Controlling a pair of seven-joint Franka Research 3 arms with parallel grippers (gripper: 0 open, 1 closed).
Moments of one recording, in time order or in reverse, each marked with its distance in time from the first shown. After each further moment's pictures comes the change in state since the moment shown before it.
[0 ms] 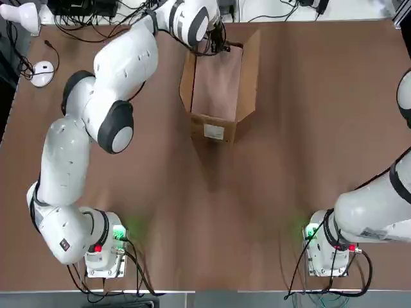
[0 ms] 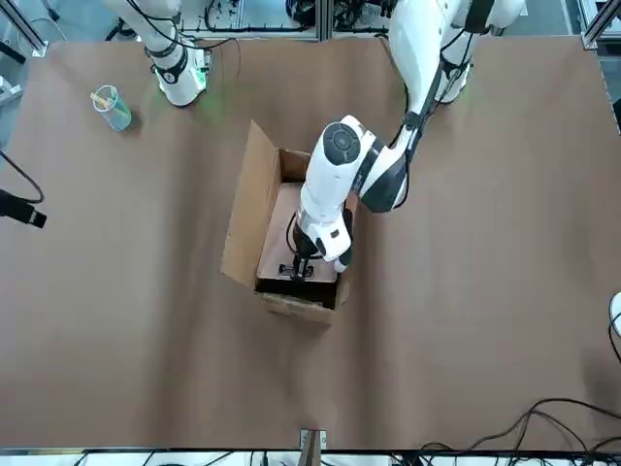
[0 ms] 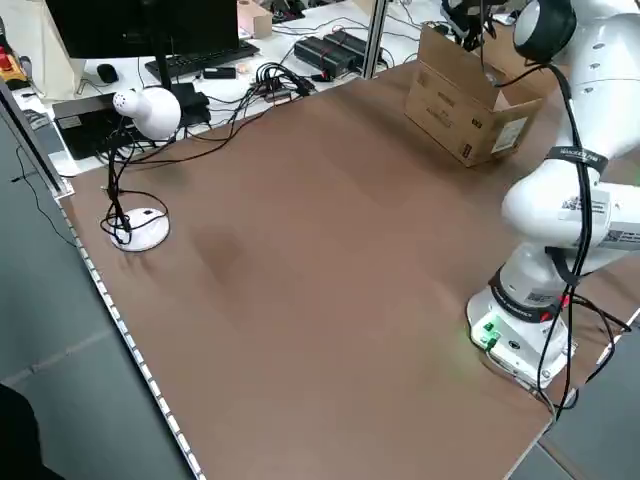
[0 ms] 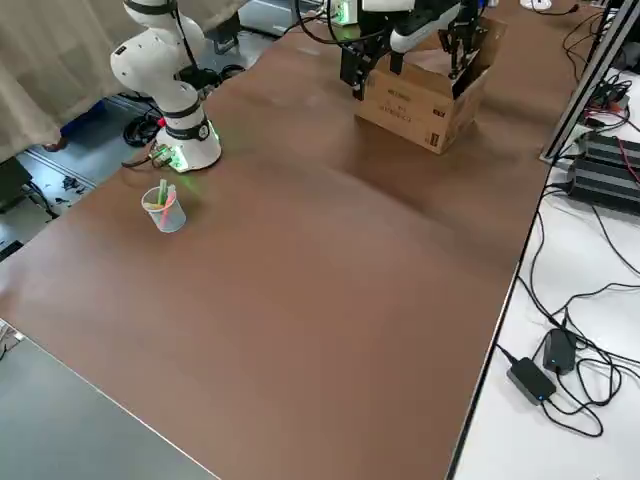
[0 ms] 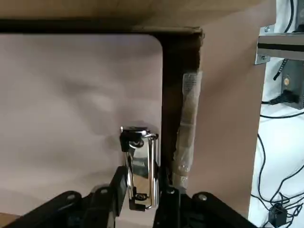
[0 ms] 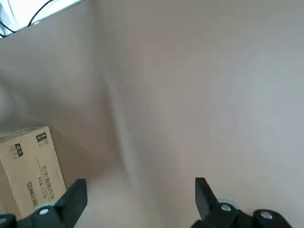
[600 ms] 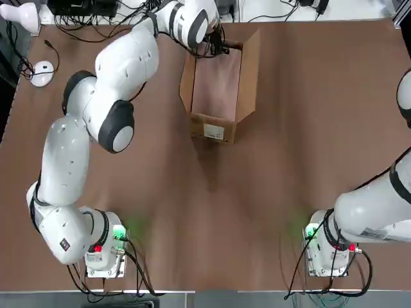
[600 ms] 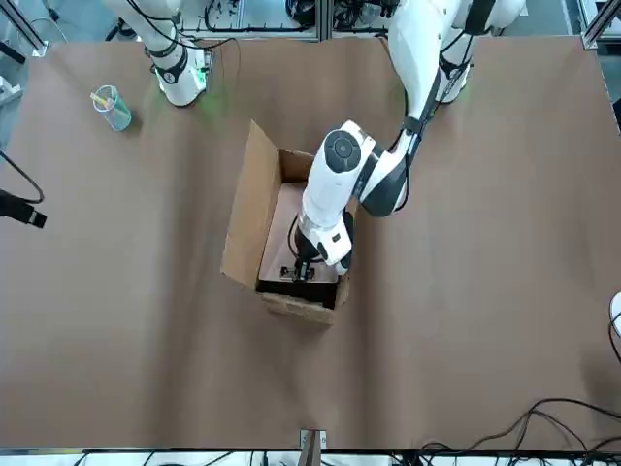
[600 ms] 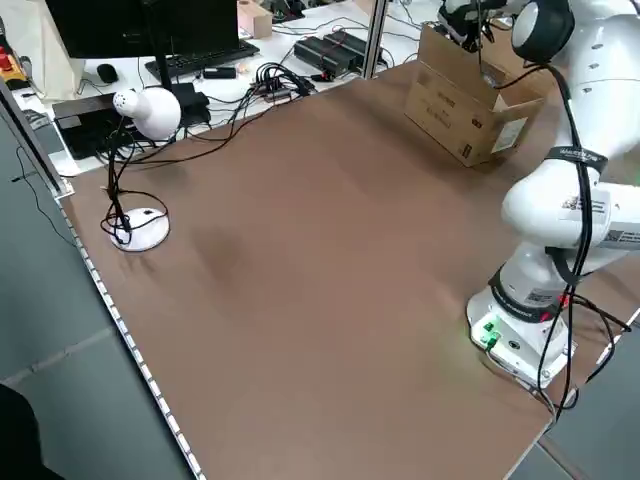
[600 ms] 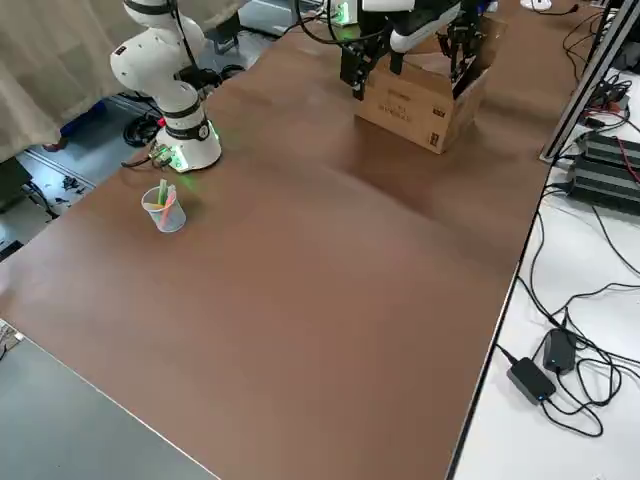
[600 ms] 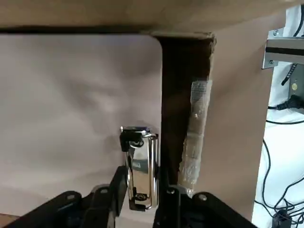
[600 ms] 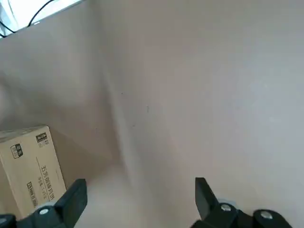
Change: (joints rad) left arm 0.005 0.011 0.000 -0.012 -0.011 0.012 0.000; right arm 0.000 0.000 0.000 0.000 0.000 0.001 0.000
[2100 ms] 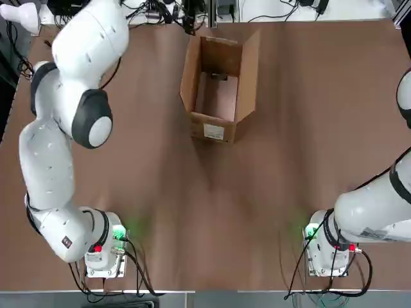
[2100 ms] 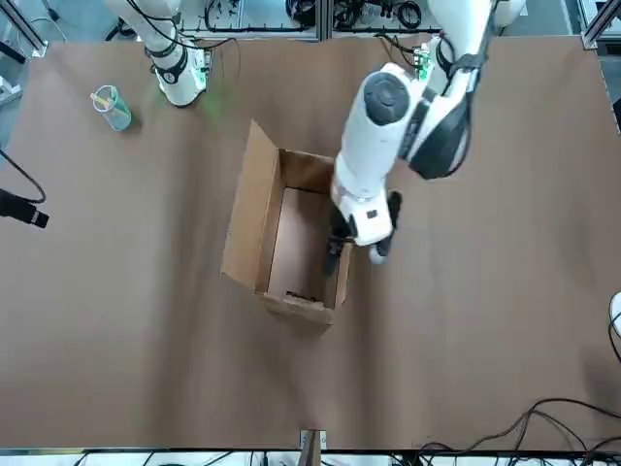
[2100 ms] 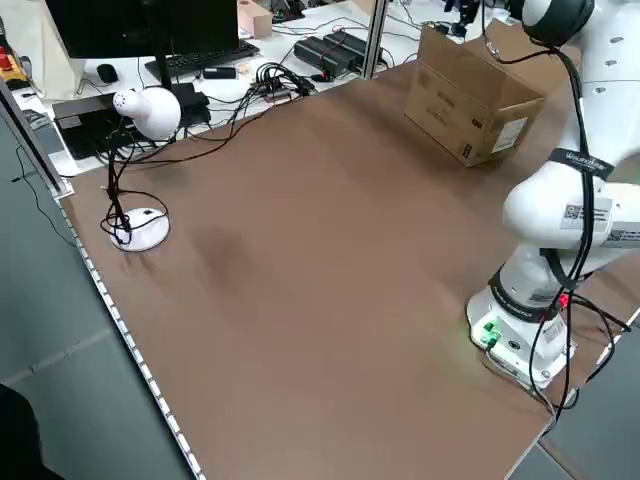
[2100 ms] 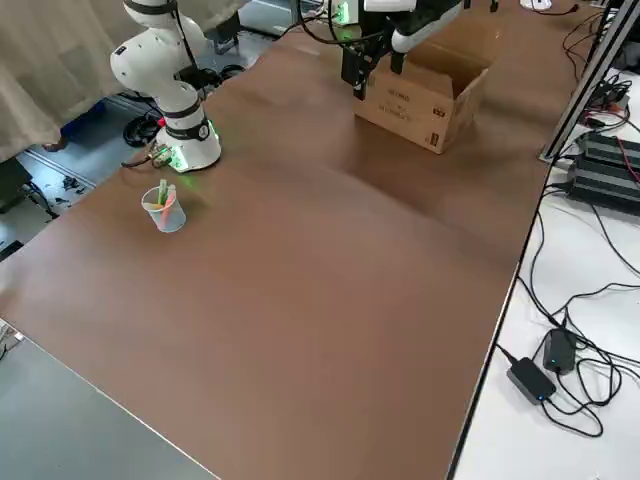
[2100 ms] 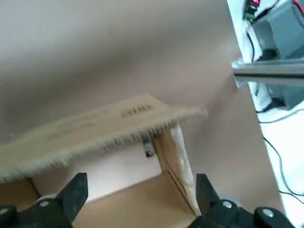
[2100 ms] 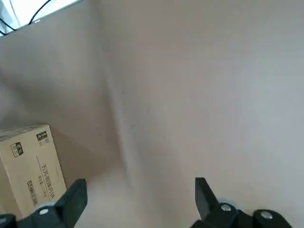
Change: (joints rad) left arm 0.107 -0.219 0.015 0.019 0.072 -0.403 0.383; right arm 0.000 0.000 0.006 -0.003 0.000 0.000 -0.002
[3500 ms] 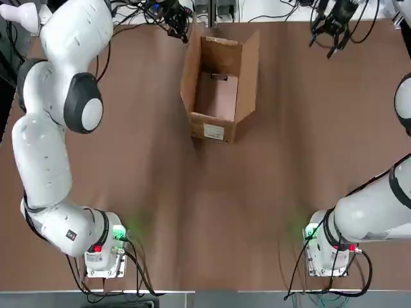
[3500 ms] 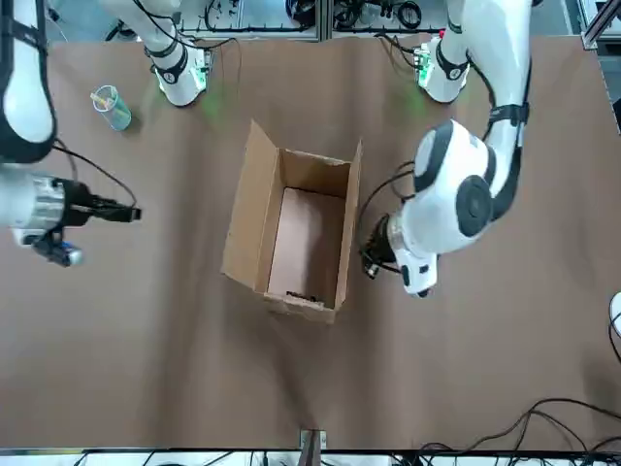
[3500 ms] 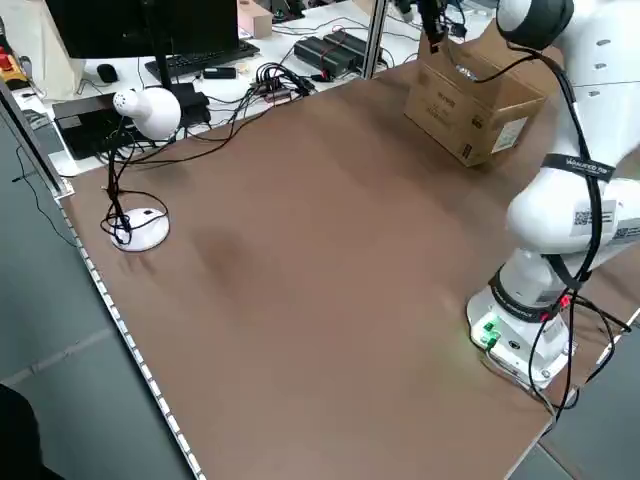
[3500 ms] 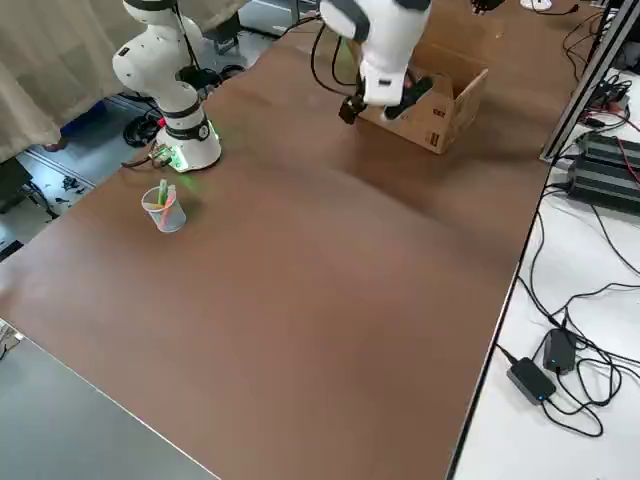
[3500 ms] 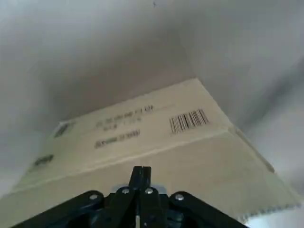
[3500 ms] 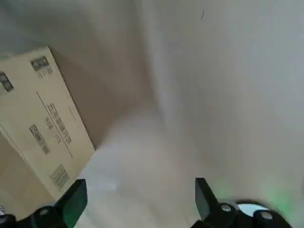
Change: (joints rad) left arm 0.143 0.016 -0.035 -0.094 -0.324 -0.067 0.205; right arm 0.130 -0.056 -0.039 -0.522 0.261 0.101 -0.001
